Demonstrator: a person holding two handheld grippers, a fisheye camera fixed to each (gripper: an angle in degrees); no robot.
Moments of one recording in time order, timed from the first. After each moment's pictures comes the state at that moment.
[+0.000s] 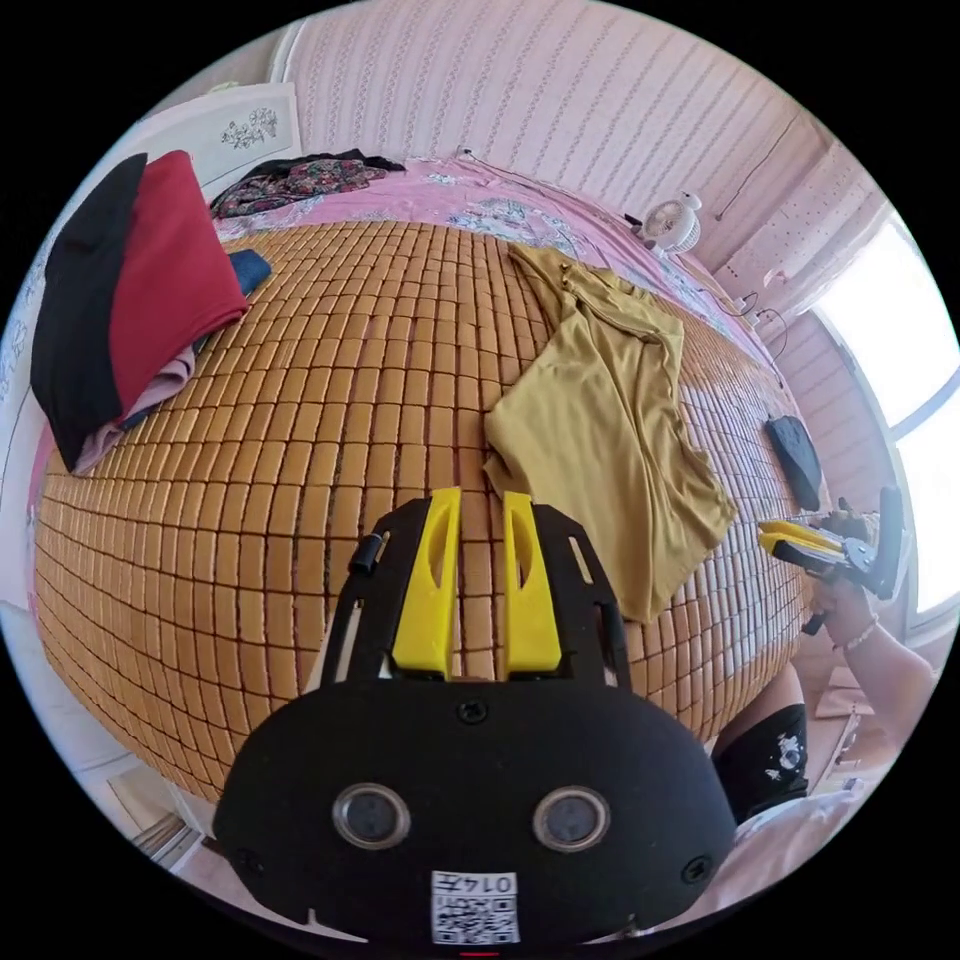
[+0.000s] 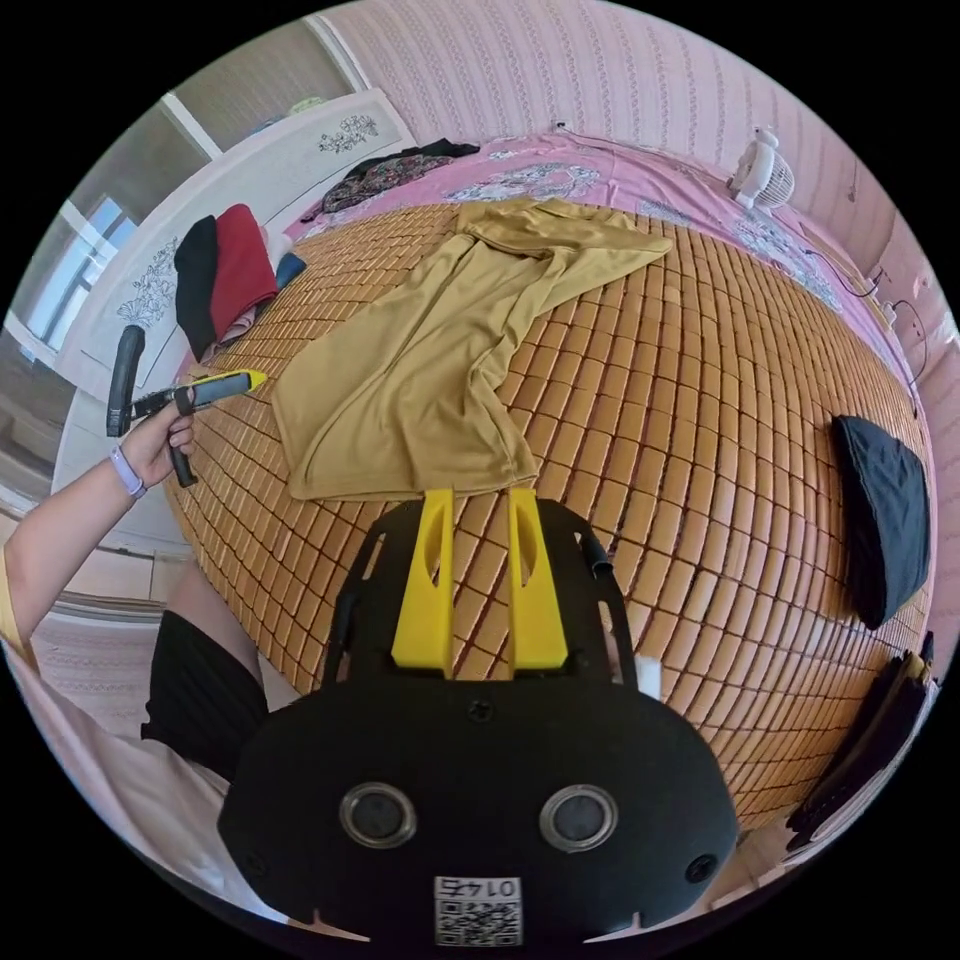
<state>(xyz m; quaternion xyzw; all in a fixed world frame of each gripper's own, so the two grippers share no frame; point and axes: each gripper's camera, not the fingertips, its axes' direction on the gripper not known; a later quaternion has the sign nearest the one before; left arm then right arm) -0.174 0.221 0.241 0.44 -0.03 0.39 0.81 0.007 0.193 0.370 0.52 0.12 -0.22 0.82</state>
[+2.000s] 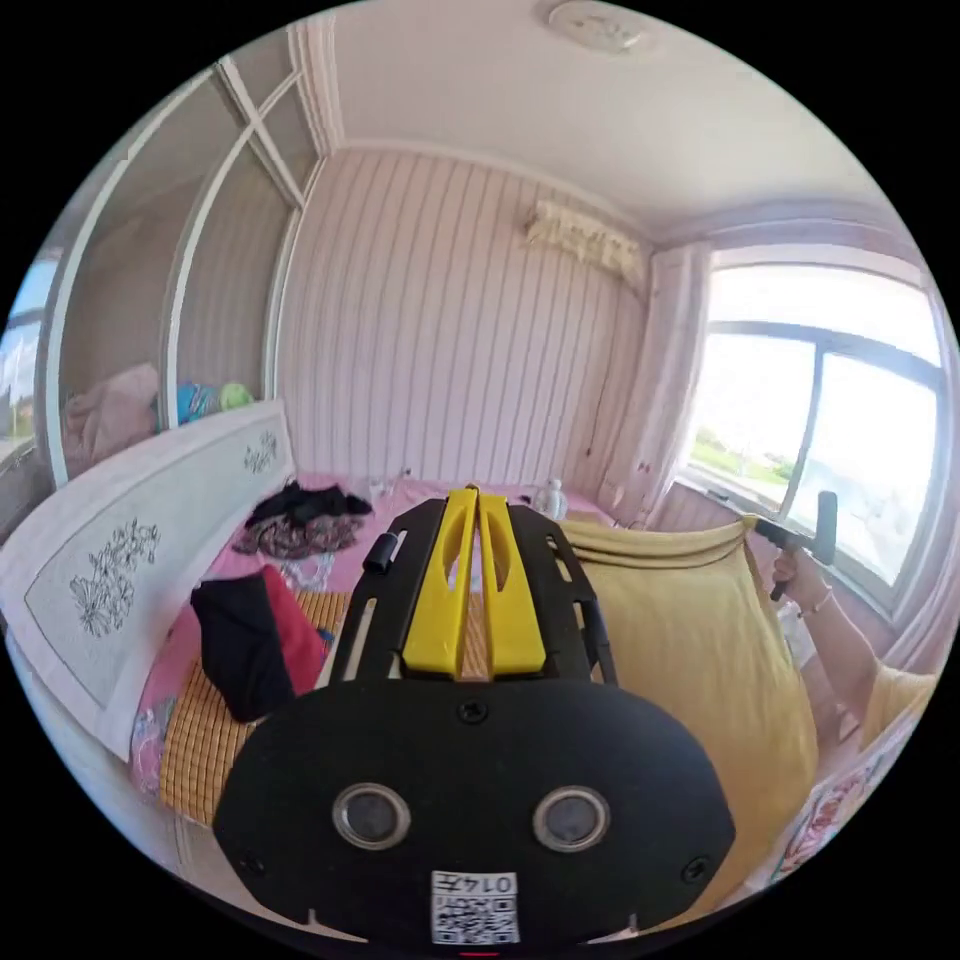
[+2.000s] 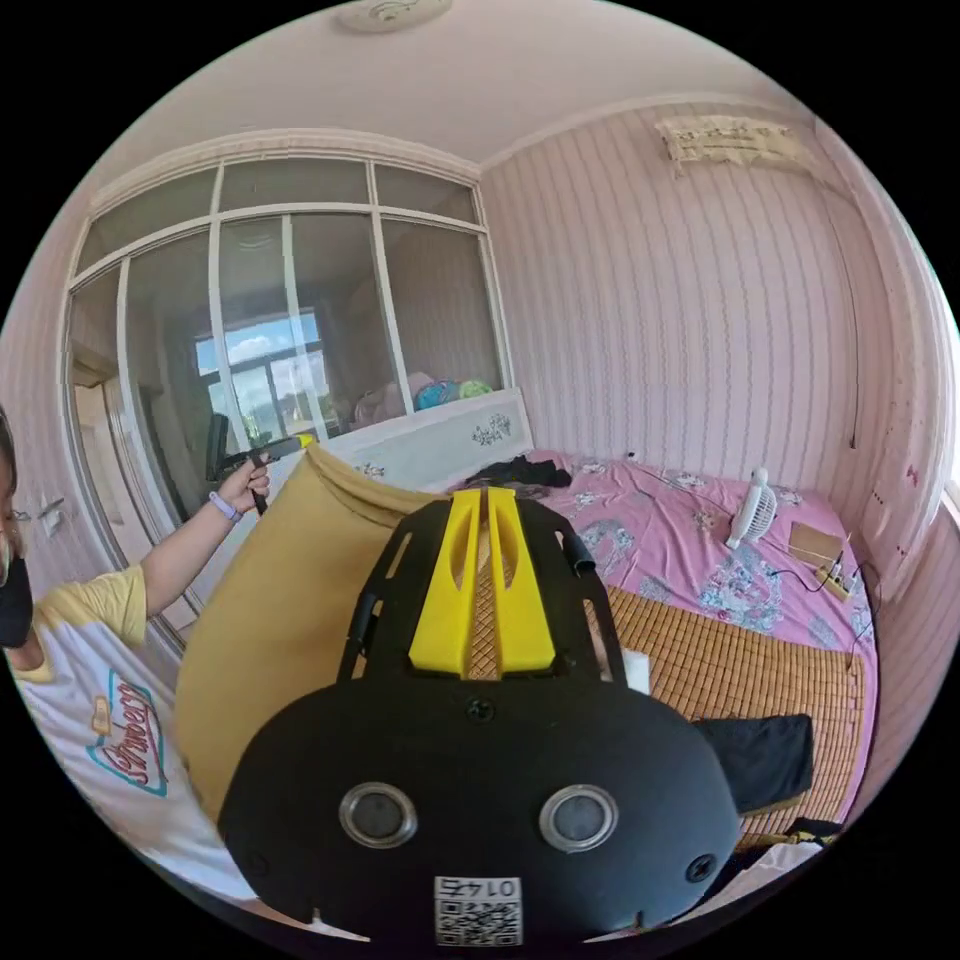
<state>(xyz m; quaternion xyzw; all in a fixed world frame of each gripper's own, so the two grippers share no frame) -0.389 0.716 0.057 0.69 0.10 0.47 0.54 0.142 0.747 0.268 0.73 0.01 -0.42 0.53</state>
